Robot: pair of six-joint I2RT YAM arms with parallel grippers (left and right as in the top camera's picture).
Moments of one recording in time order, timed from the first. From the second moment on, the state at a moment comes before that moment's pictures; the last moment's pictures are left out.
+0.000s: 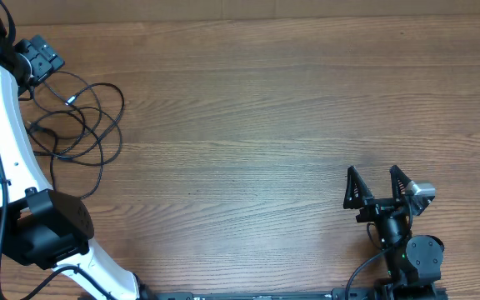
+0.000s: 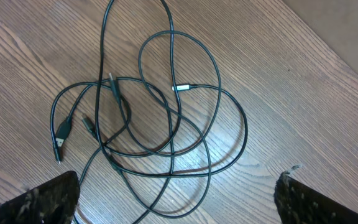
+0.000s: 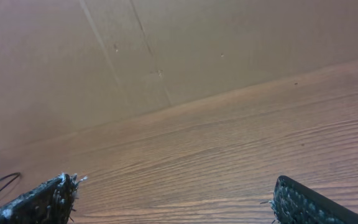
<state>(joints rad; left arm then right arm) 0.39 1.96 2.13 -1.22 -0.09 -0.39 0.09 0.01 0.02 -0.03 -0.05 0.33</state>
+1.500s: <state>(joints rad) 0.15 1.53 2.11 -1.24 -0.09 -0.39 0.09 0.01 0.02 -0.03 -0.05 0.33</state>
